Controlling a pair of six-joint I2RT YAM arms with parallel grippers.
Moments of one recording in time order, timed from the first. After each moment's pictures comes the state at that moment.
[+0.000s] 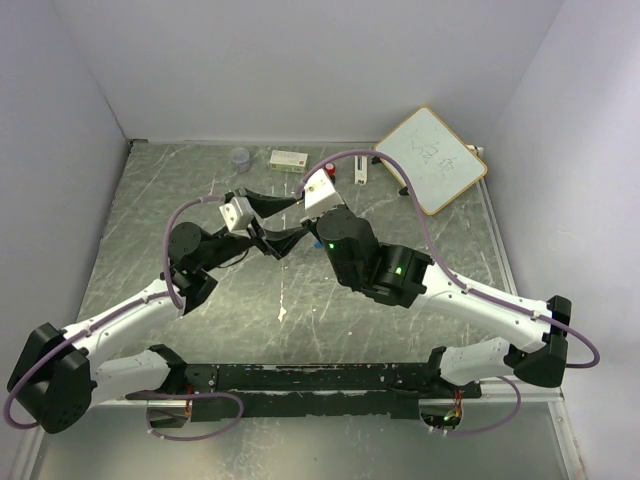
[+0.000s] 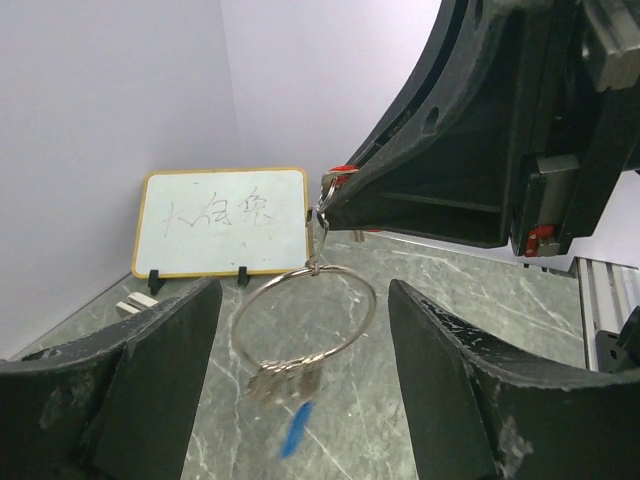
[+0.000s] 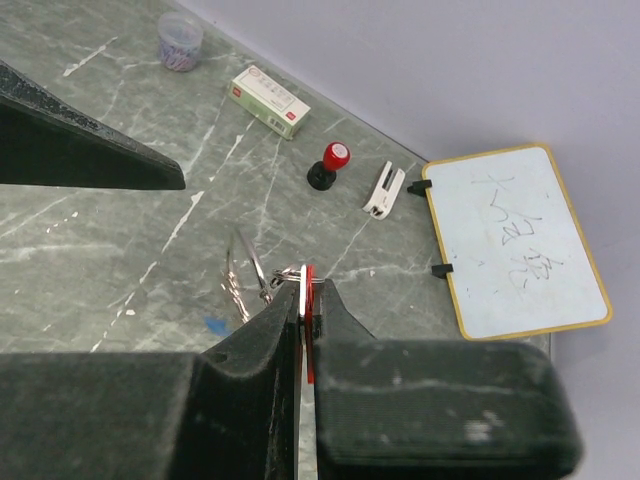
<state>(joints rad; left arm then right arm) -0.65 1.10 0.62 0.83 0.48 -0.11 1.17 1.27 1.30 -0.32 0.87 -0.19</state>
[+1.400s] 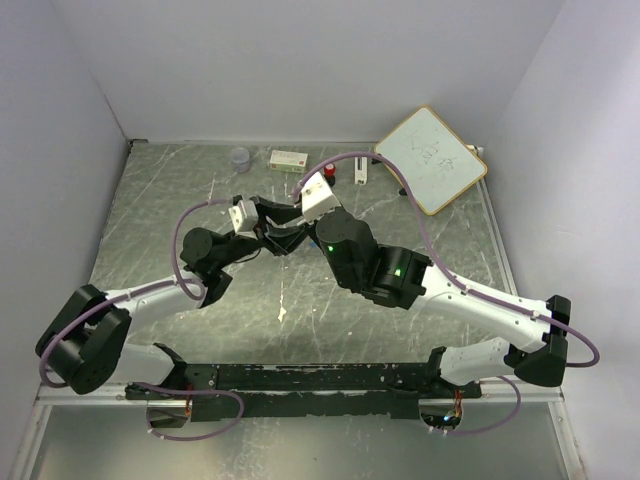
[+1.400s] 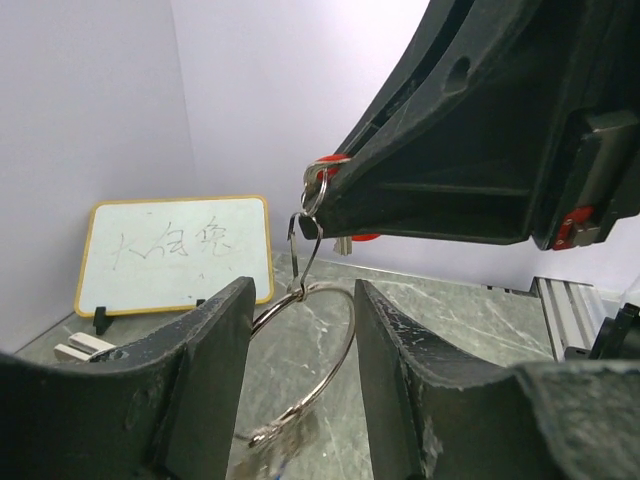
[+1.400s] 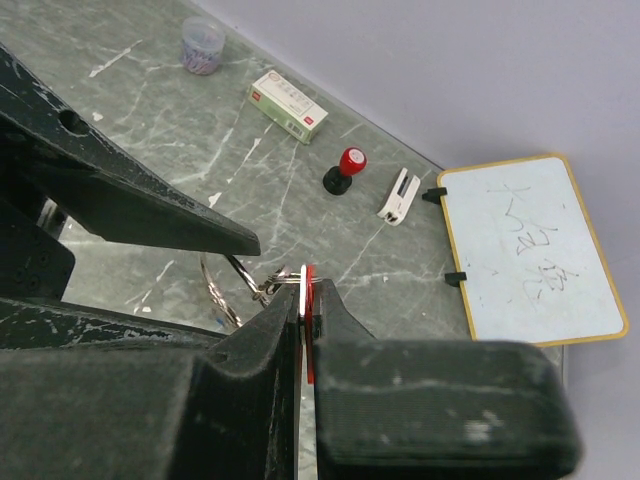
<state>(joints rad) -0.65 1.32 0.58 1.24 0.55 -0.23 1.18 1.27 1.30 -0.31 0.84 -0.20</state>
